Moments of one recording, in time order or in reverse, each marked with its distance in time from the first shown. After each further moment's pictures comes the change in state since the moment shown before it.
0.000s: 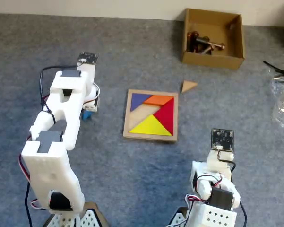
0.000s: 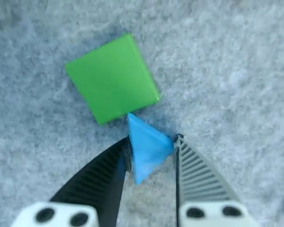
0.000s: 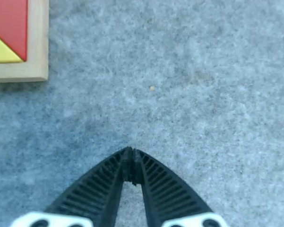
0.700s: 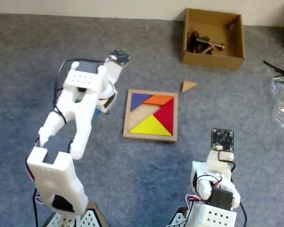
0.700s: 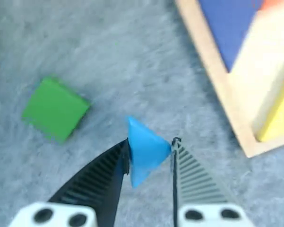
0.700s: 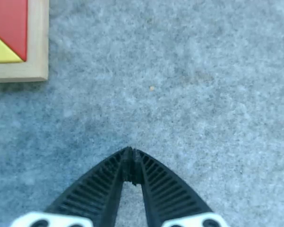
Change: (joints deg) left arm 9.8 -6.1 -6.3 12.1 -20.2; right arm 0.0 0.0 0.0 0.0 0.0
